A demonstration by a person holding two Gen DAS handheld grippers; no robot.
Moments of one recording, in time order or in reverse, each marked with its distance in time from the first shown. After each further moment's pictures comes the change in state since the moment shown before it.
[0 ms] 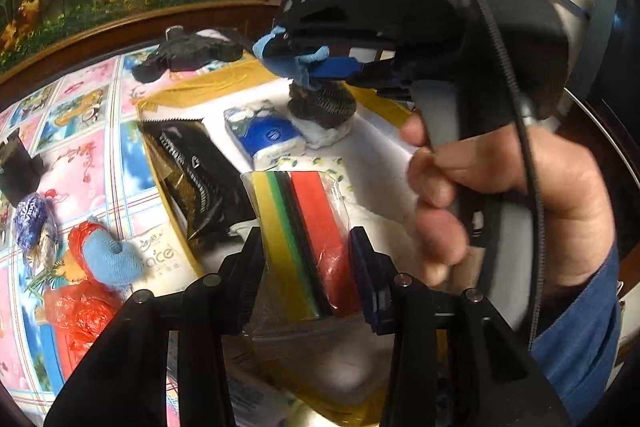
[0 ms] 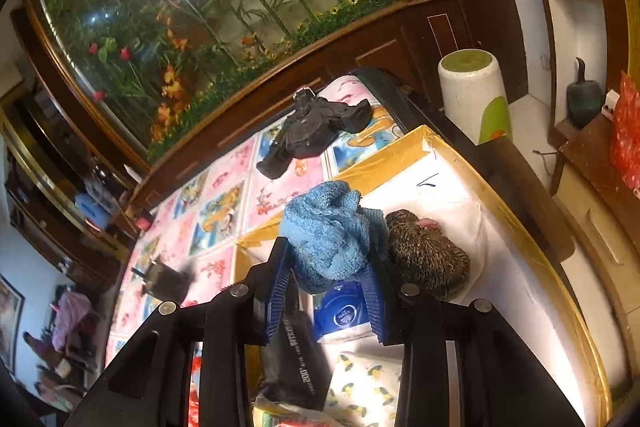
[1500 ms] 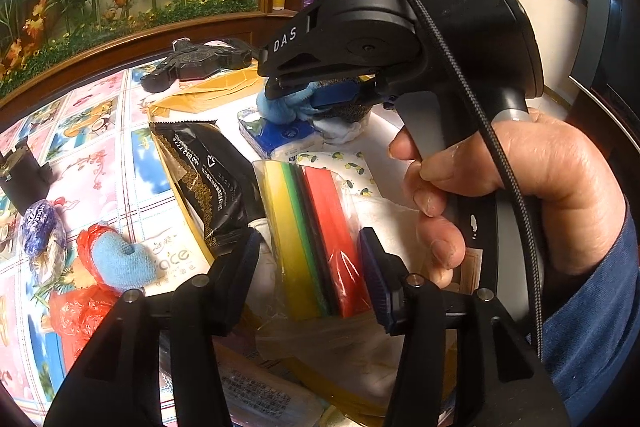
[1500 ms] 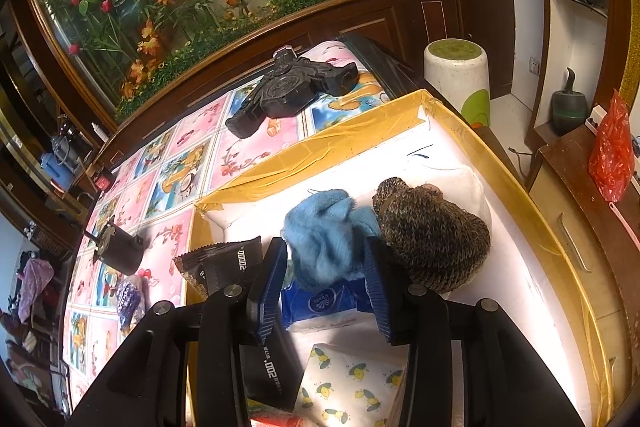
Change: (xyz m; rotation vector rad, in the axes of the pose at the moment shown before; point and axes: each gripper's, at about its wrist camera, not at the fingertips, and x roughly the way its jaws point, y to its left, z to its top) left arm 0.005 0.008 -0.012 0.056 -0.053 0.040; right arm 0.034 0.011 0.008 -0.093 0.089 -0.141
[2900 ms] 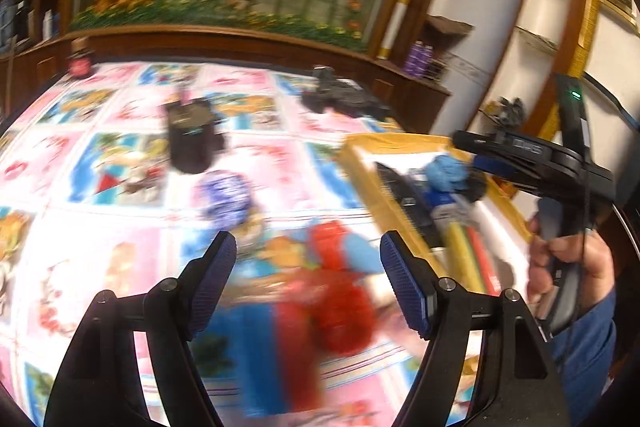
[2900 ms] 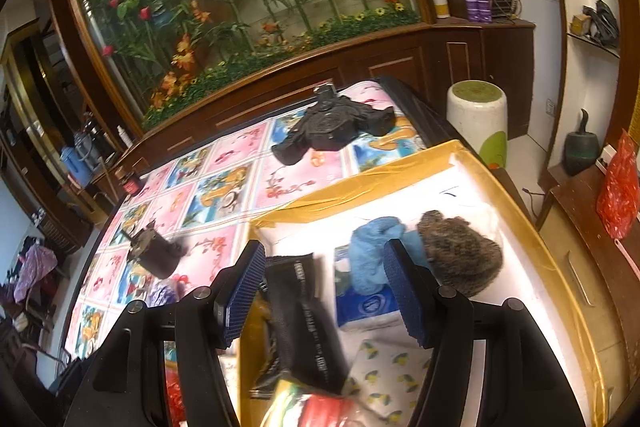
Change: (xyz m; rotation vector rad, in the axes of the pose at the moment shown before) left arm -0.082 0.146 -0.030 -0.370 -0.140 0.156; right arm -0.029 0.028 -0.017 -0.095 -0.122 0.055
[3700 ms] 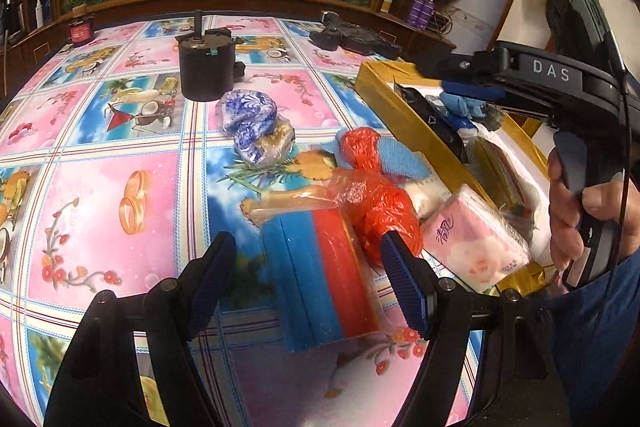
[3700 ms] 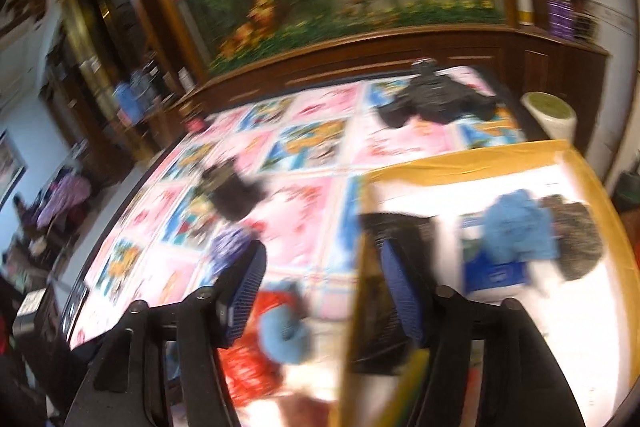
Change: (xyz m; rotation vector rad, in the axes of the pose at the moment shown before) left arm 0.006 0.012 -0.041 0.075 0.163 0.007; right arm 0.023 0.078 -0.031 -0.209 0.099 0.175
